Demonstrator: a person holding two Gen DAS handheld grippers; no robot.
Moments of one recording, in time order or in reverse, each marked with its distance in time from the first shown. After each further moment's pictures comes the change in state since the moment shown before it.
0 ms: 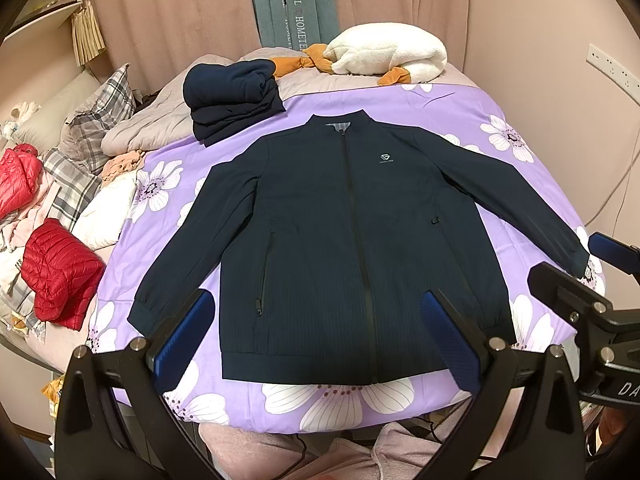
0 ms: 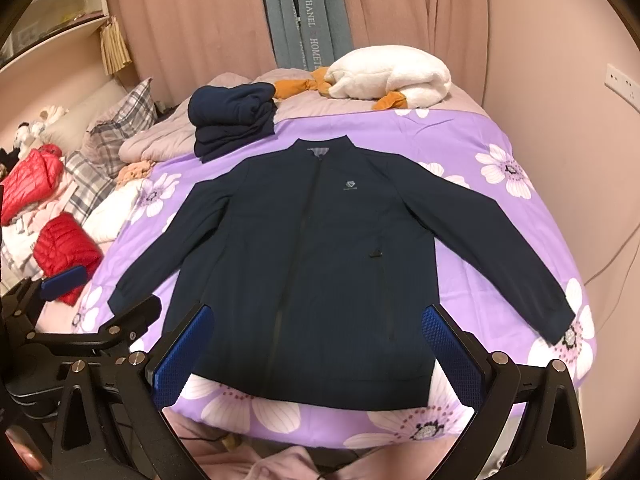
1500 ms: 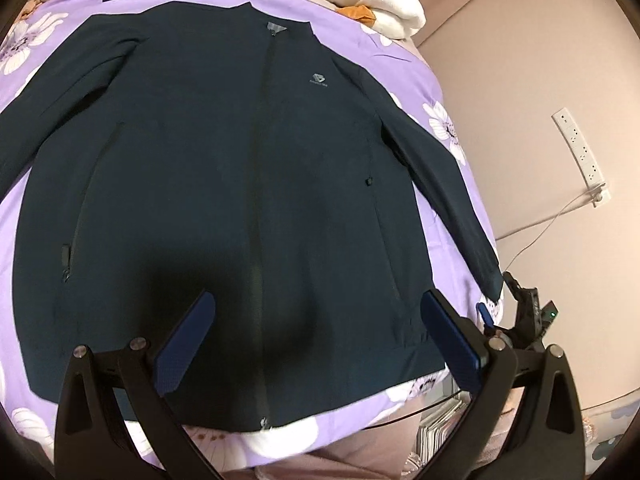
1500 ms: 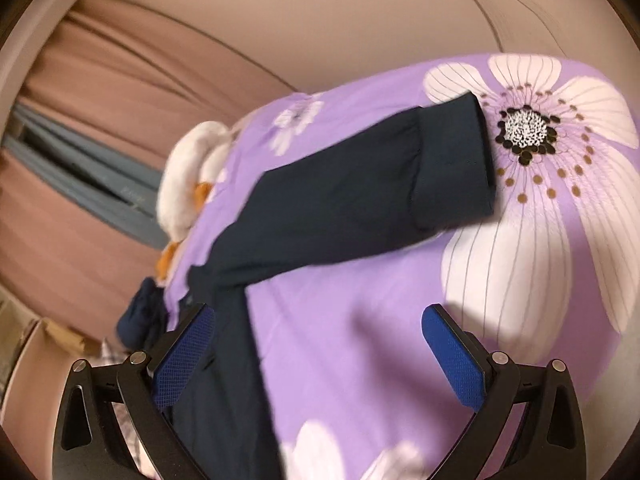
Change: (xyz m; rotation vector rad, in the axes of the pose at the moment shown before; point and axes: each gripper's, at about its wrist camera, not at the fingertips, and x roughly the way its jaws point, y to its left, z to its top) left arm 0.171 0.002 -0.021 -0.284 0.236 -0.569; right arm 0.121 -0.308 -0.144 0.985 -0.313 0.095
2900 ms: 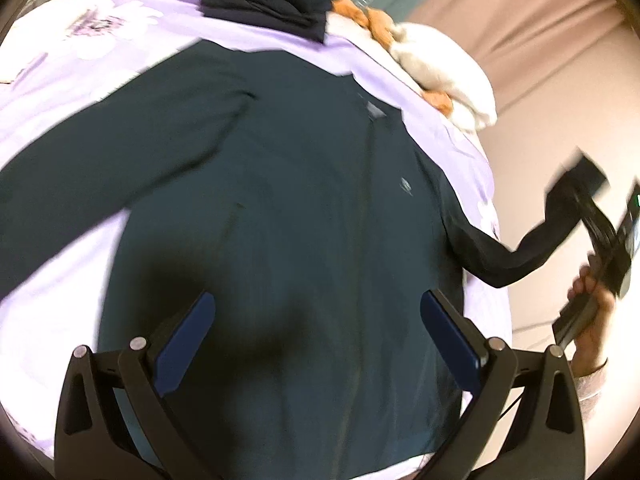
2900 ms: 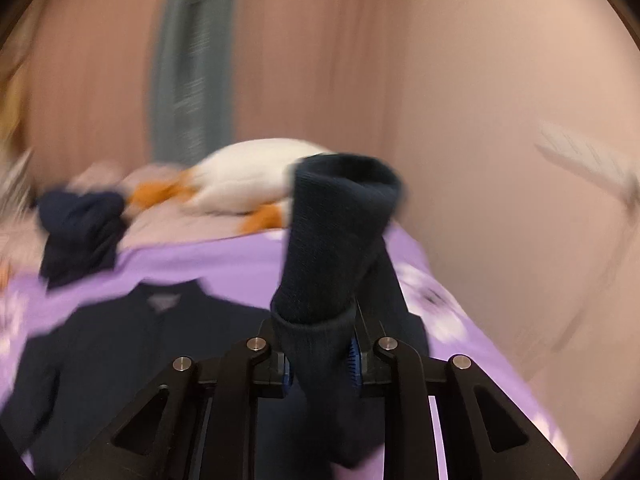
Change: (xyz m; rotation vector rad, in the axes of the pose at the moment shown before) left arm -0.067 0.107 0.049 -0.247 -0.185 0.114; right arm 0.109 0.388 -0.064 -1.141 -0.180 -0.257
